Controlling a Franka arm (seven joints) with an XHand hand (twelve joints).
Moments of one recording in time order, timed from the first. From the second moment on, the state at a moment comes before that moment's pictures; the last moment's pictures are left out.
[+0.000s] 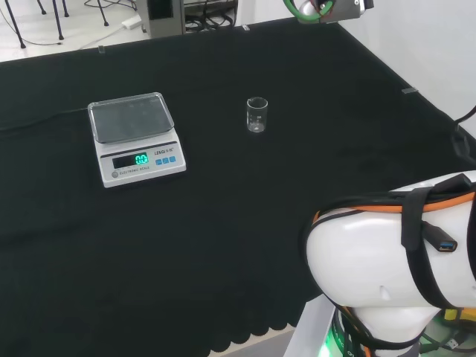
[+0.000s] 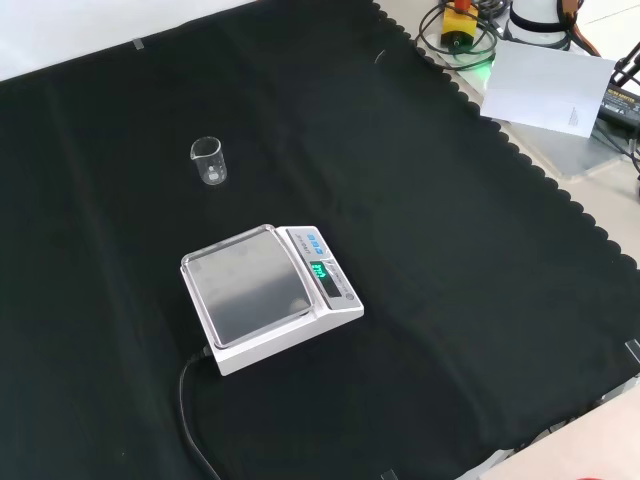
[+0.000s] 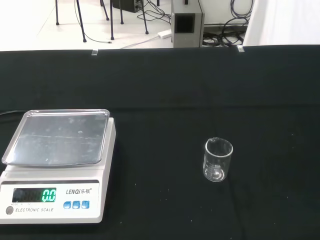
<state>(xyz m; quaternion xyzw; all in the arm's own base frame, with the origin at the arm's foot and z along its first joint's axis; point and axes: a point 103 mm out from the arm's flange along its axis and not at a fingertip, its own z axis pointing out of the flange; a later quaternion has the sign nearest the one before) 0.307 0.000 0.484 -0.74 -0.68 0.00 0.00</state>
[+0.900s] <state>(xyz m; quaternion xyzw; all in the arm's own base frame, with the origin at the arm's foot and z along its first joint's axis) 0.333 0.006 0.489 -0.72 -0.69 -0.01 0.03</state>
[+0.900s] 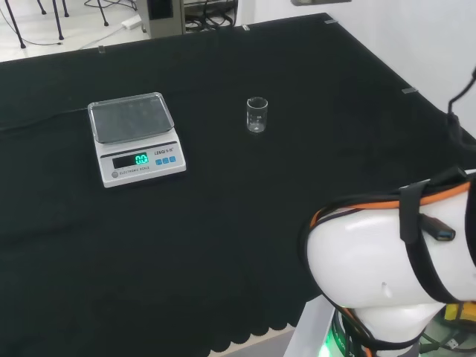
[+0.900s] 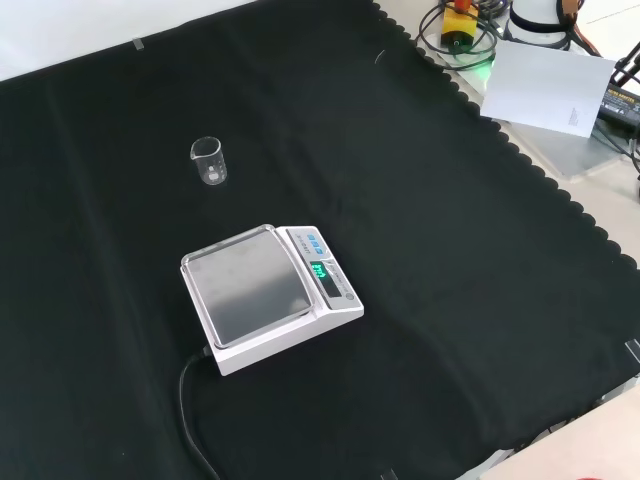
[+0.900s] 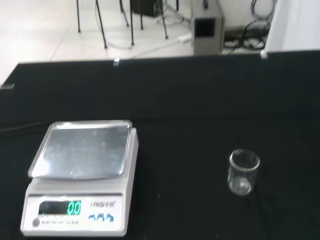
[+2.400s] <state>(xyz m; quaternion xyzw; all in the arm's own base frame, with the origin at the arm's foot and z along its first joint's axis) 0.470 -0.025 0.326 -0.74 -0.66 0.04 0.12</state>
